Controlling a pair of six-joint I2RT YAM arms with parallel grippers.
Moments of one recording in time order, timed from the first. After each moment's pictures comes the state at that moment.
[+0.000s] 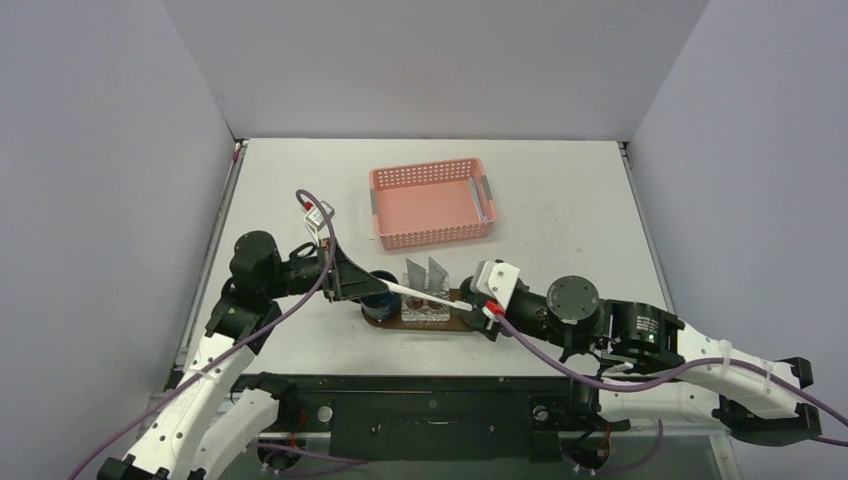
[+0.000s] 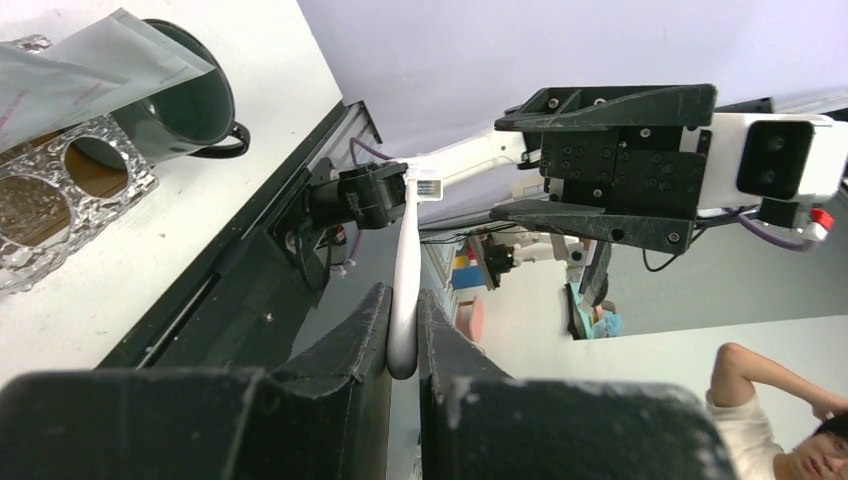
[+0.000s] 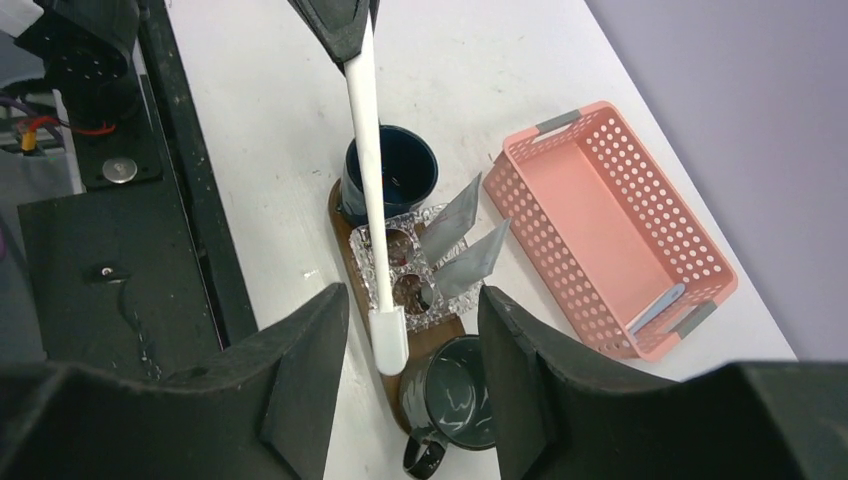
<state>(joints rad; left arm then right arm) -0.34 0.76 0.73 -0.12 0.98 -1.06 1.30 0.84 1.13 -0.61 0.21 -0.26</state>
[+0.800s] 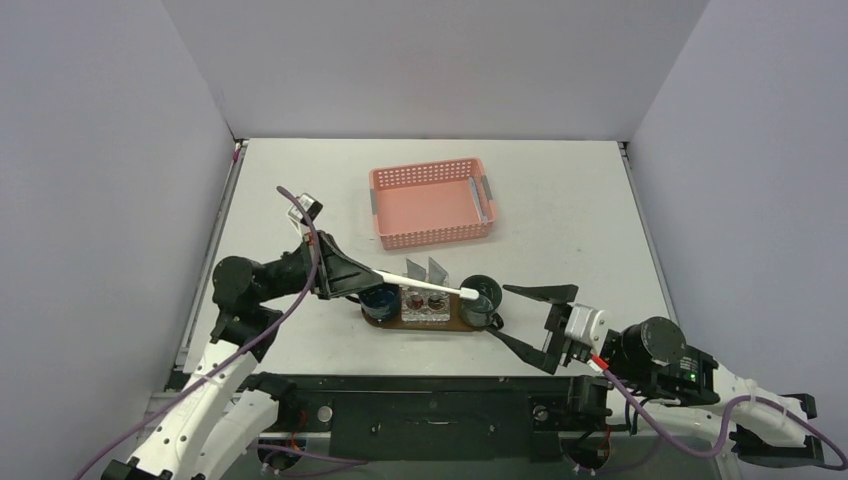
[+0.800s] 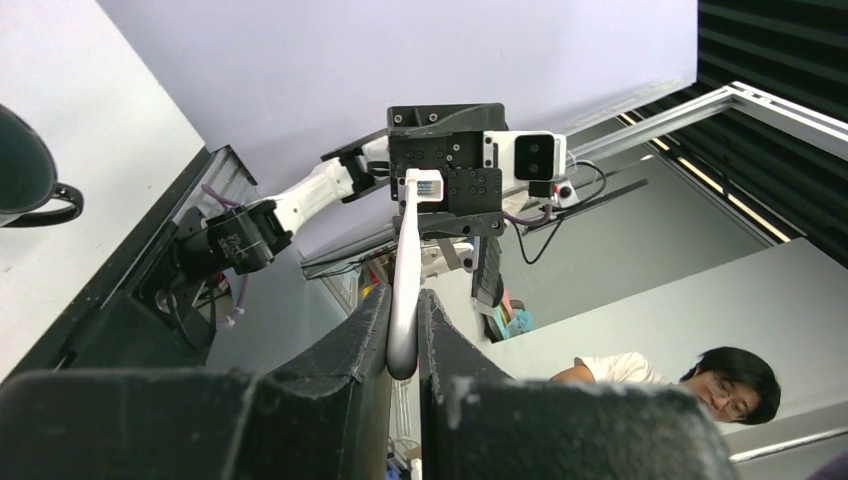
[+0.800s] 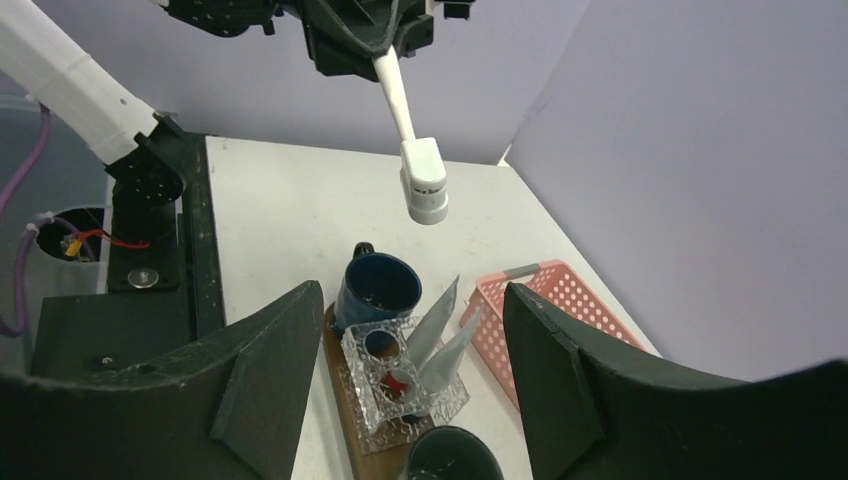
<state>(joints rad) -0.34 0.72 0.62 0.47 0.99 -1.55 1.30 0.35 0.75 -0.26 0.08 -0.36</state>
